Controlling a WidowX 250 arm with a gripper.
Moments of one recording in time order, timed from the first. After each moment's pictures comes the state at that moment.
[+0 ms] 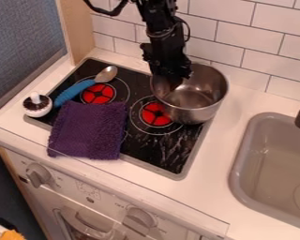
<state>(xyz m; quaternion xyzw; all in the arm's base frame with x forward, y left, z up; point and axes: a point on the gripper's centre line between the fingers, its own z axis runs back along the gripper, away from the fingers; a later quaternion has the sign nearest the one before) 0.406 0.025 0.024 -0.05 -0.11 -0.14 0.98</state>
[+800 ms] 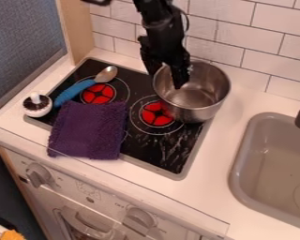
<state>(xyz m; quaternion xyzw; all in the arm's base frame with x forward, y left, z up) 0.389 0.023 0.058 -0.05 -0.14 -0.15 0.98</state>
